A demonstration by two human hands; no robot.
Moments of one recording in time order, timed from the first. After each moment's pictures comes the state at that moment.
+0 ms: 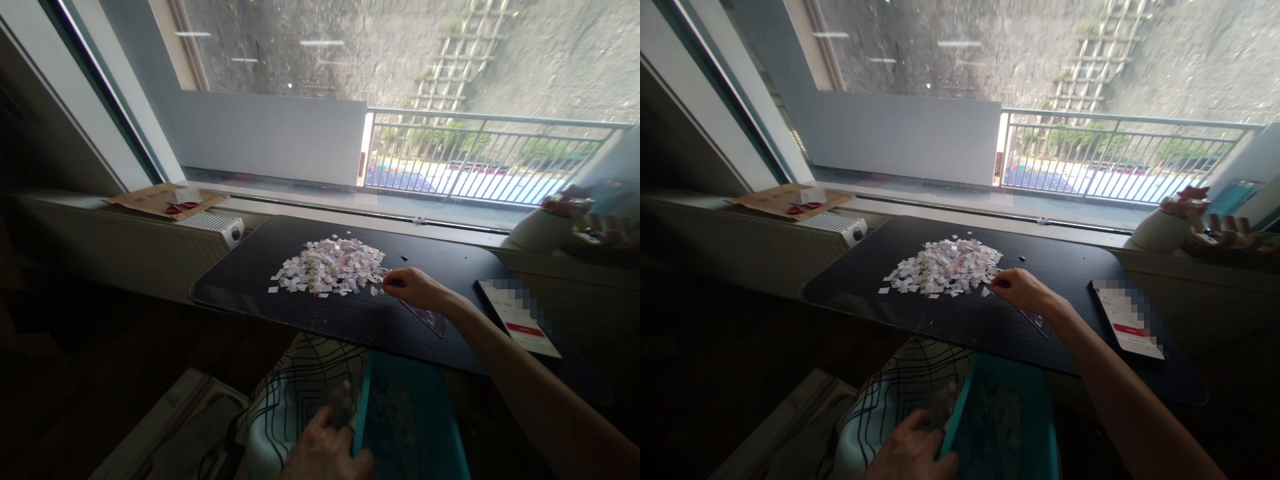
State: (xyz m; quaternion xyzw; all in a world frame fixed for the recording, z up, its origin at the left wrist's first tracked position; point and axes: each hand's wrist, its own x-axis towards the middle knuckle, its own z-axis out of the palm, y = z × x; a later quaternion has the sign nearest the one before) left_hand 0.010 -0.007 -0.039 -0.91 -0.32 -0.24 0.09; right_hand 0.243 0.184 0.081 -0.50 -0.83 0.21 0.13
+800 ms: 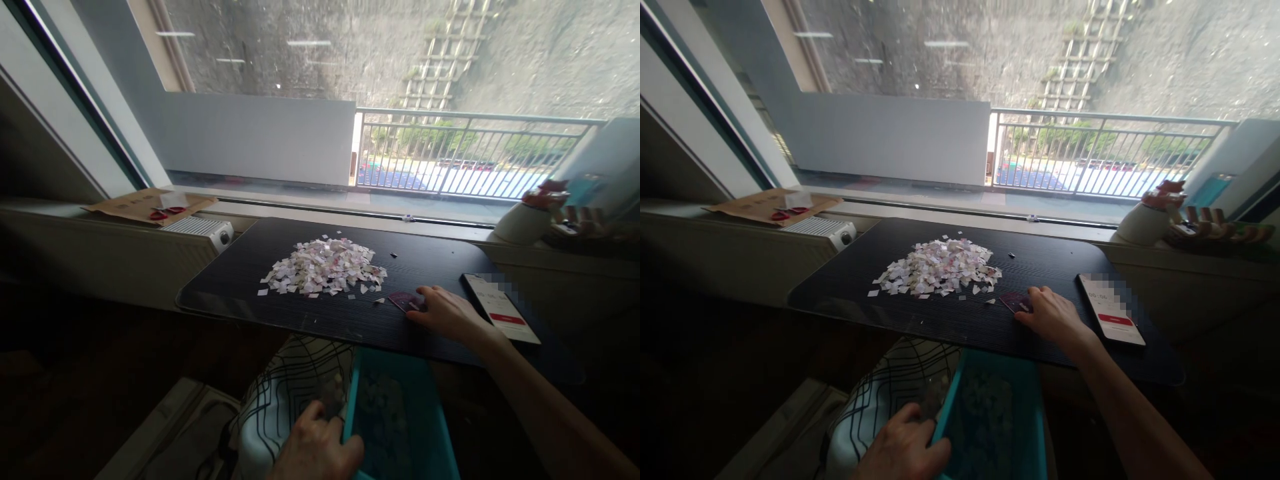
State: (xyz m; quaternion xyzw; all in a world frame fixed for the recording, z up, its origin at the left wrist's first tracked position) left_hand 0.004 -0.004 -0.029 -0.93 -0.33 -0.19 0.01; right_hand 0.292 0.128 0.068 -0.69 -0.72 0.08 0.03
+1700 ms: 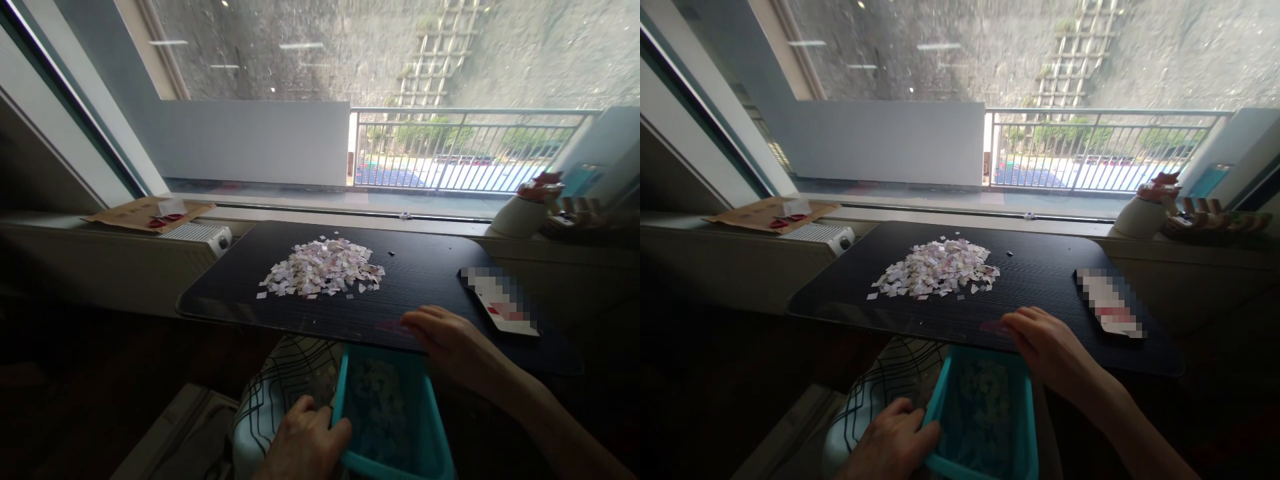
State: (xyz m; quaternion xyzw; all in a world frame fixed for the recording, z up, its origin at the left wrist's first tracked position) left_hand -0.008 0.000 -0.003 -0.92 -0.36 -0.16 -0.03; right_hand 0.267 0.065 0.081 -0.49 -0.84 0.11 0.20
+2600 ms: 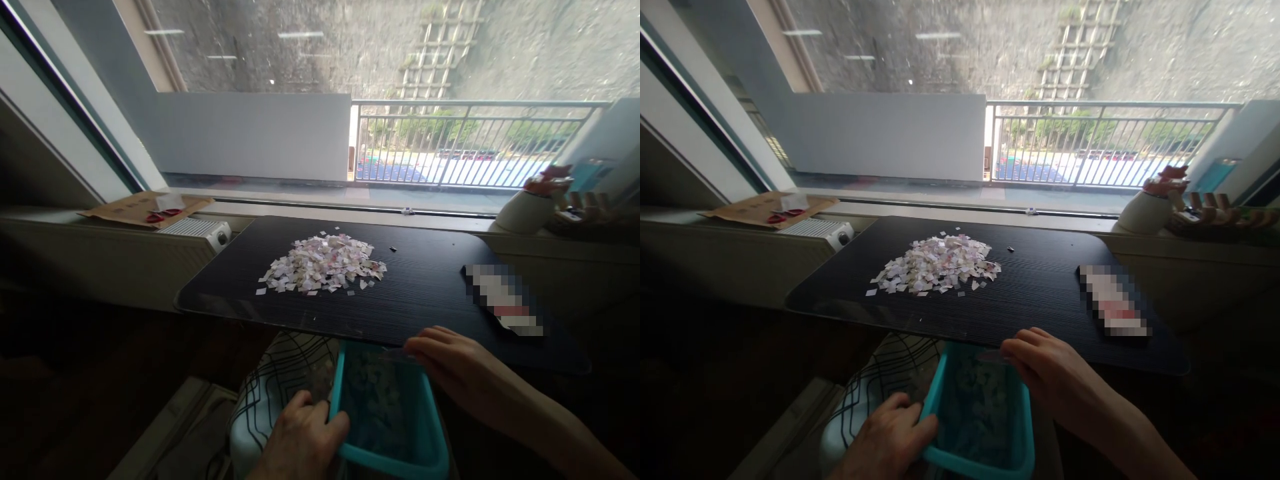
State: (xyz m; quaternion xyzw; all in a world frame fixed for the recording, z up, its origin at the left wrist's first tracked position) left_hand -0.009 0.003 0.001 -0.92 -0.36 -0.14 -0.02; right_hand 0.265 0.040 0.081 -0.46 -0.85 0.18 0.18
